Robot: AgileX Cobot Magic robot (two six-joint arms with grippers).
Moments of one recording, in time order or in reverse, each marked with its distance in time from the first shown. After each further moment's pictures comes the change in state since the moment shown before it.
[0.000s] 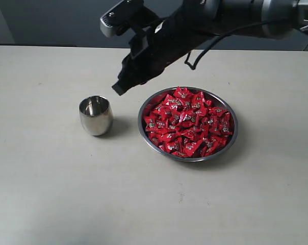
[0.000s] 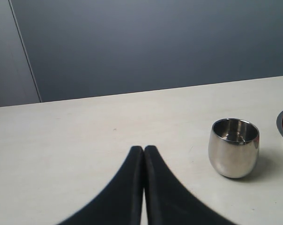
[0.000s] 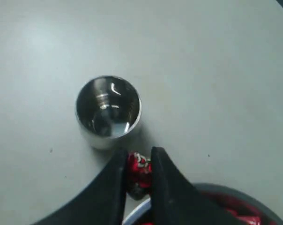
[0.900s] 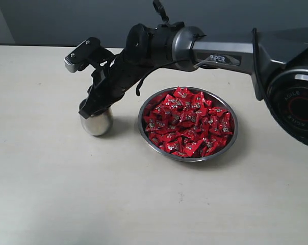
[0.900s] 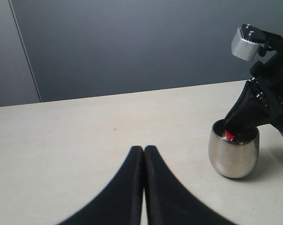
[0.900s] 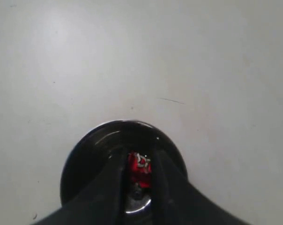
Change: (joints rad) left arm 0.000 0.000 0.000 0.000 0.000 0.000; right arm 0.073 0.383 -0.310 0.055 0.012 -0.017
